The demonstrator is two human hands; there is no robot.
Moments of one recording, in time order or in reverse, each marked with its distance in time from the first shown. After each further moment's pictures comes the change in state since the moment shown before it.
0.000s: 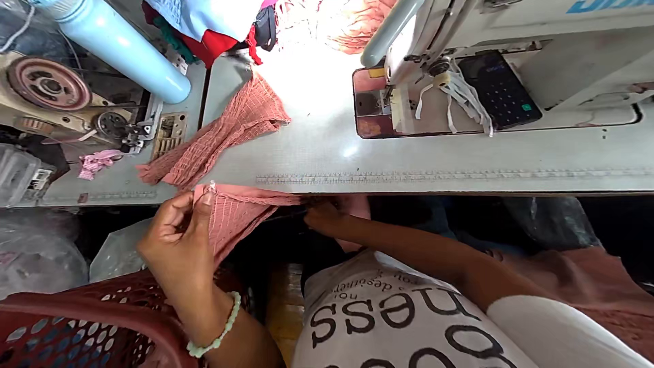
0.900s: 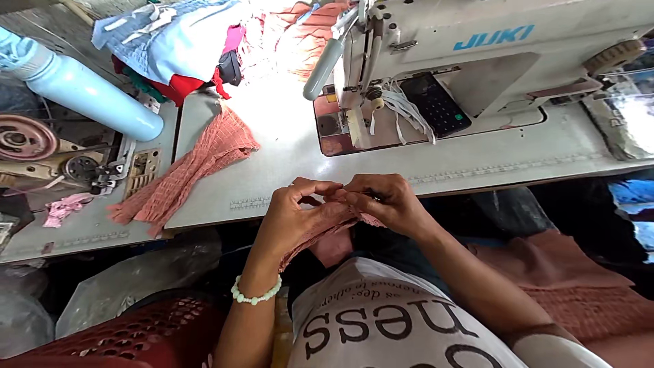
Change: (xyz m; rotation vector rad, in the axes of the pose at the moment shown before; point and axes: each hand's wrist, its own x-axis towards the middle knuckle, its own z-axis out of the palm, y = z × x) left_hand -0.011 0.077 0.125 -0.543 -0.909 0.149; right_hand -0.179 0.064 -0.044 0.722 1.231 -0.428
